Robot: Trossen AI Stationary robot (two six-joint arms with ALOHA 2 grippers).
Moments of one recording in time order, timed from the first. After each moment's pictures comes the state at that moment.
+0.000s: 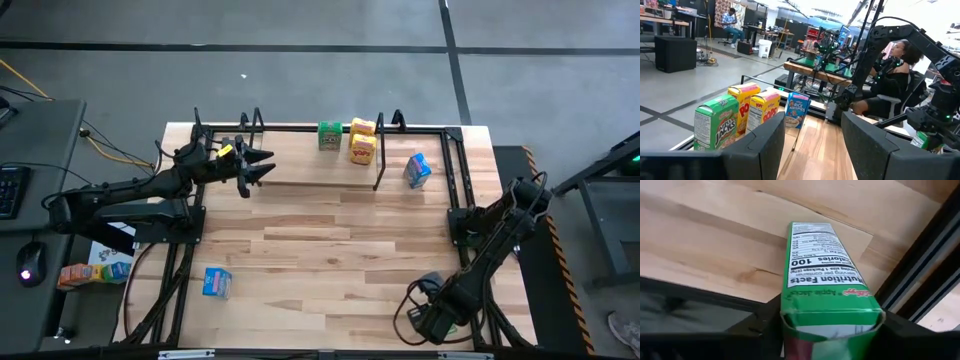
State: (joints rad) left arm 0.43 0.78 0.39 0.45 0.20 -0.23; right arm 0.93 1.65 1.20 -1.02 -0.24 2.13
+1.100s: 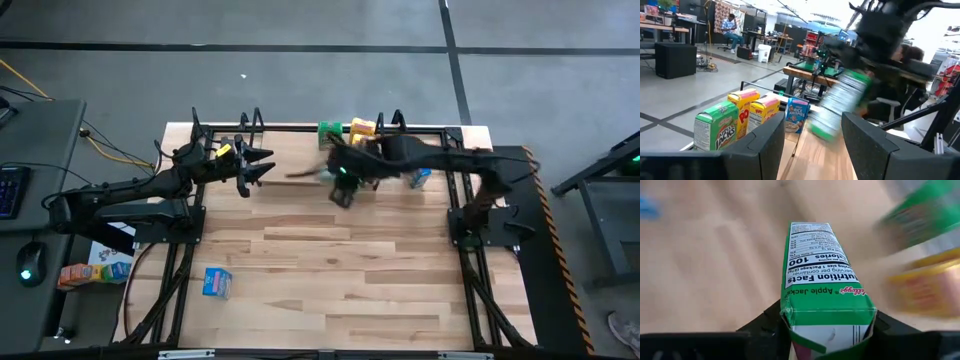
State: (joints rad) left arm 0.43 0.78 0.39 0.47 0.20 -0.22; right arm -0.02 1.80 1.95 -1.24 0.26 0.38
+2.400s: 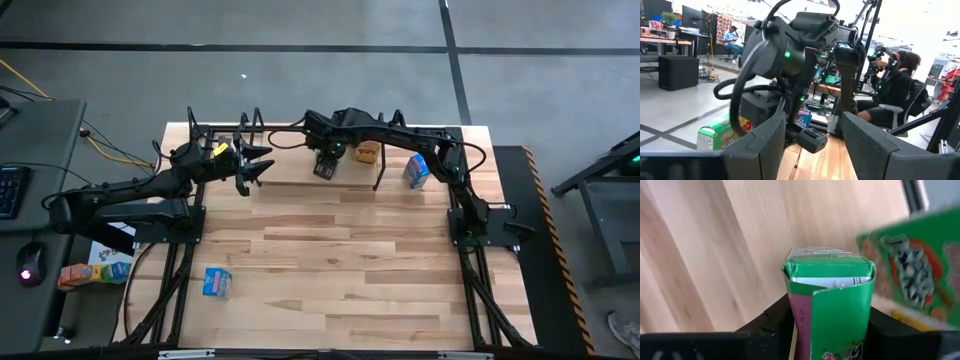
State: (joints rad) left arm 0.43 0.78 0.39 0.52 0.19 -0.21; right arm -0.35 2.20 2.13 -1.19 0.07 -0.03
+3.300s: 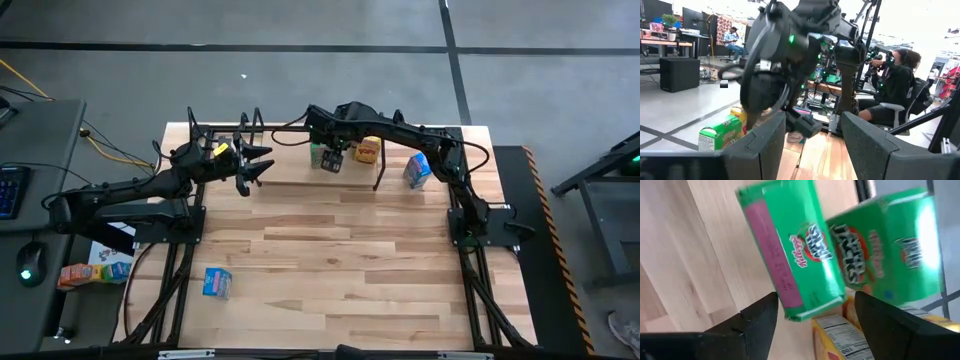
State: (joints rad) left arm 0.43 0.78 0.39 0.52 0.19 -0.19; right arm -0.35 2.19 2.21 -1.31 0.24 -0.11
